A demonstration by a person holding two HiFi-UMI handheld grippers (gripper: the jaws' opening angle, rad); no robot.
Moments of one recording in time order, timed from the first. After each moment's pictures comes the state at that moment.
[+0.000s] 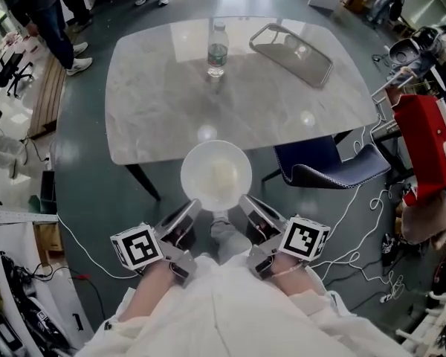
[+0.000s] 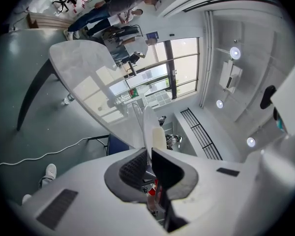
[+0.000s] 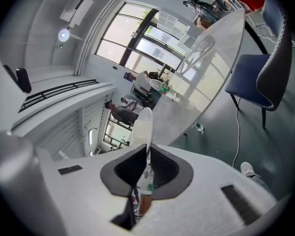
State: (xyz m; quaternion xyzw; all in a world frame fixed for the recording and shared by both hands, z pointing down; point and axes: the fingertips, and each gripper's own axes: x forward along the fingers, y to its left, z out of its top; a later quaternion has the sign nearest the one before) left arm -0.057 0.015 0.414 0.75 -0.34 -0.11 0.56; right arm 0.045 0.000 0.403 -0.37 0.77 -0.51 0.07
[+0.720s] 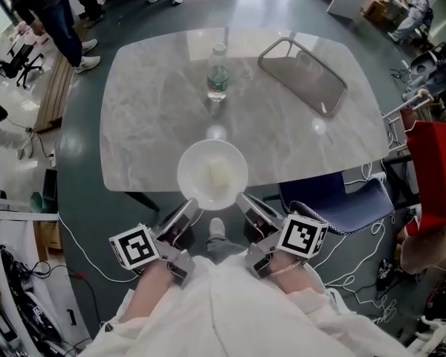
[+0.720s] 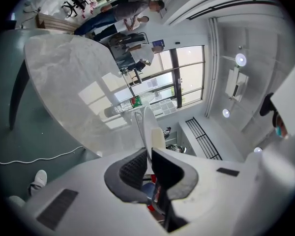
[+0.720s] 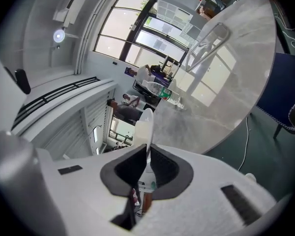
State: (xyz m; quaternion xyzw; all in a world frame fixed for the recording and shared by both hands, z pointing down) left arm -0.037 -0.100 0.420 0.71 -0.39 -0.14 0.57; right arm 0.065 -0.128 0.407 -0.32 0.78 -0.53 0.06
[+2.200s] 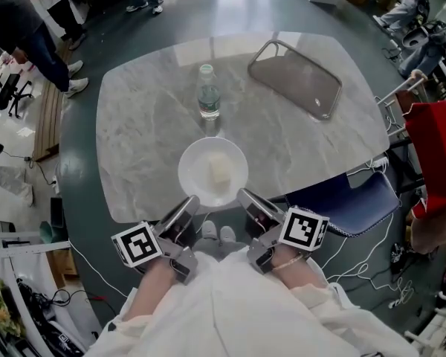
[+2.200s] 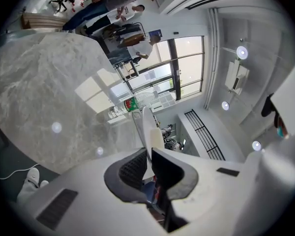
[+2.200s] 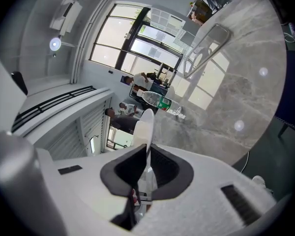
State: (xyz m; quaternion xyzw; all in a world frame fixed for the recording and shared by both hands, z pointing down) left arm -0.044 -0.177 0.408 0.72 -0.36 -0.11 0.58; right arm 0.060 -0.195 0.401 -0.35 0.76 -0.54 0.10
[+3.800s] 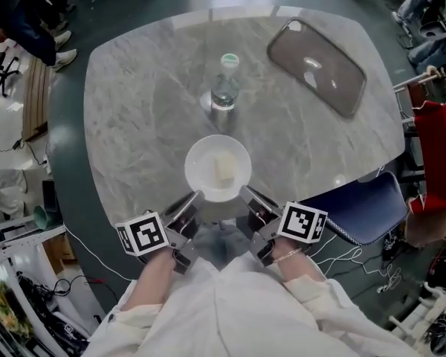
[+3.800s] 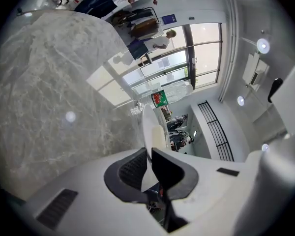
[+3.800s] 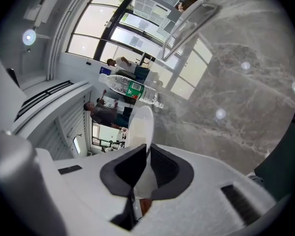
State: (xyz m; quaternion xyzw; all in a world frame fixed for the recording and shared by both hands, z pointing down) left arm -0.066 -0.234 0.494 0.69 -0.34 -0.05 0.64; right arm 0.029 -0.245 0.500 -0.38 0.68 -0.62 0.03
